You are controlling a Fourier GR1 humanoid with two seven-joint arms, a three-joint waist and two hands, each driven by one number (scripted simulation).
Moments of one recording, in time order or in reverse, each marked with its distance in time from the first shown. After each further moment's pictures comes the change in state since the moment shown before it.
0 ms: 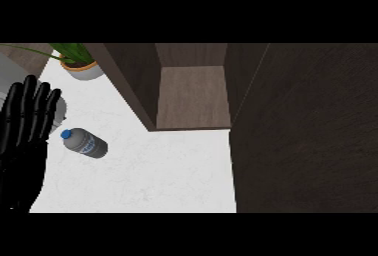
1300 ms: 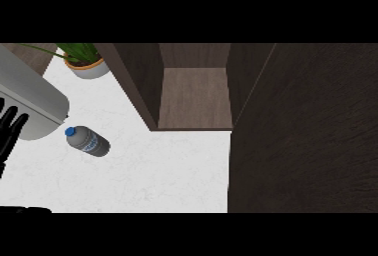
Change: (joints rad) left arm 0.132 0.110 0.274 0.056 0.346 -0.204 0.165; right arm 0.494 0.019 0.083 -0.322 -0.199 0.148 0.143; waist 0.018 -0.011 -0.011
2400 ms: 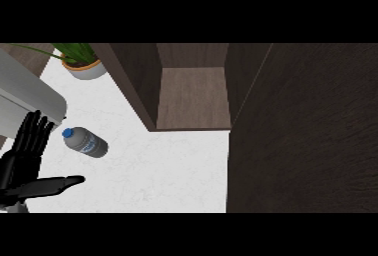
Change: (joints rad) left arm -0.086 -0.042 0.050 0.557 -0.224 -0.017 -0.386; right arm 0.244 0.005 0.070 -0.020 0.039 0.084 -0.191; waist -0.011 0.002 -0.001
